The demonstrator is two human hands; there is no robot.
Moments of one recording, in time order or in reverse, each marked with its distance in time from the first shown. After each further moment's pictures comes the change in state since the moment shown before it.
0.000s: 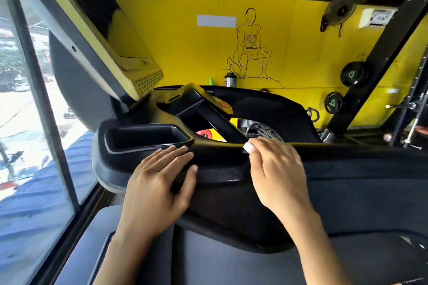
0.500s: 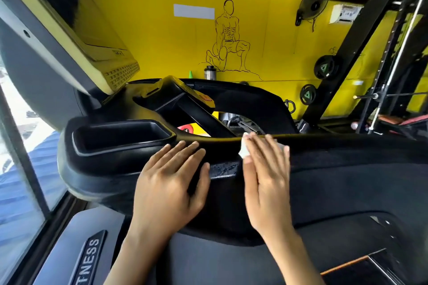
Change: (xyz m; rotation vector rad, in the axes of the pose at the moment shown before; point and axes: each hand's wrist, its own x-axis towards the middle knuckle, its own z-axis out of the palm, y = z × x) left_hand 0.004 0.021 0.032 0.038 0.062 0.130; right_hand -0.035 0.007 0.022 0.270 0.314 0.028
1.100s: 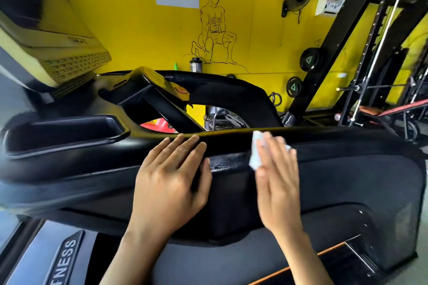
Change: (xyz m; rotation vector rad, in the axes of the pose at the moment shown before) left_hand 0.013 0.050 0.045 0.005 0.030 0.042; right_hand -0.014 0.097 -0.028 -0.017 0.024 -0.123
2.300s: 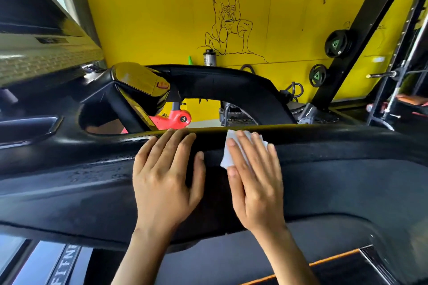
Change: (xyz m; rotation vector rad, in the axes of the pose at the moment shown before) left_hand 0.019 0.094 0.080 0.210 -0.015 -0.096; right_hand 0.007 0.078 -0.026 0.035 0.042 -0.130
